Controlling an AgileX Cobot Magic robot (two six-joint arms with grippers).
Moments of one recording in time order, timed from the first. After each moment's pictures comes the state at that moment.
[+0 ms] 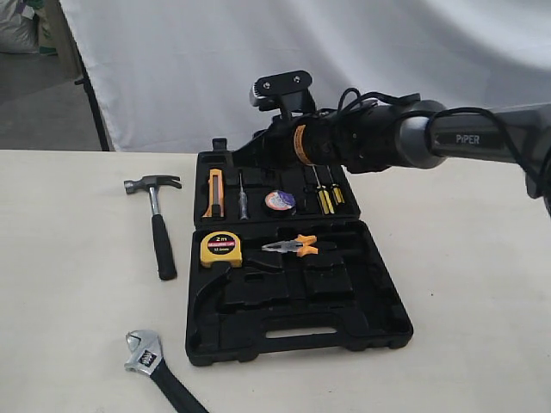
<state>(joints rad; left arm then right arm) 0.13 0.00 -0.01 0.02 0.10 -0.31 0.60 2.21 -1.64 -1.74 -0.18 1.74</state>
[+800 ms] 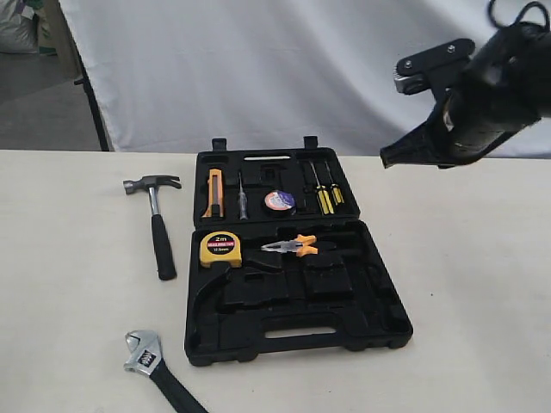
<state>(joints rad) 0.13 0.00 -0.01 0.02 0.10 -0.31 0.47 1.75 -1.31 -0.63 0.65 0.48</state>
